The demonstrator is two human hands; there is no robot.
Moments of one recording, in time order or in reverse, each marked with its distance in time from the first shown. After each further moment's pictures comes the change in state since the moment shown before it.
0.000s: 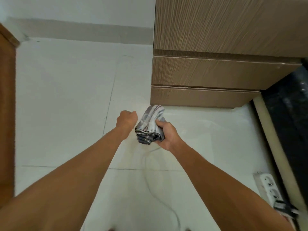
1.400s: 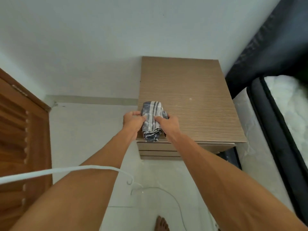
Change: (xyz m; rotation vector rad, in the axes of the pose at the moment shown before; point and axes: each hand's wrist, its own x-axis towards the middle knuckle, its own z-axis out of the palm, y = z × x) left_hand -0.160 0.423 -0.138 -0.480 -0.048 0.043; right_hand -0.232 -0.395 0.213 -0.492 0.222 -0.371
